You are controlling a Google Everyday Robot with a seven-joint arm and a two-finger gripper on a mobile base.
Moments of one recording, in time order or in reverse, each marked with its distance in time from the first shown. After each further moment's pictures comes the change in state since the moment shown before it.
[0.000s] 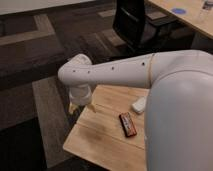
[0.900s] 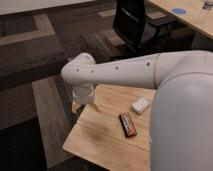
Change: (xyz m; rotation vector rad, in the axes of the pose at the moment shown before) arm -0.004 -0.032 -0.010 0.005 -0.019 0.027
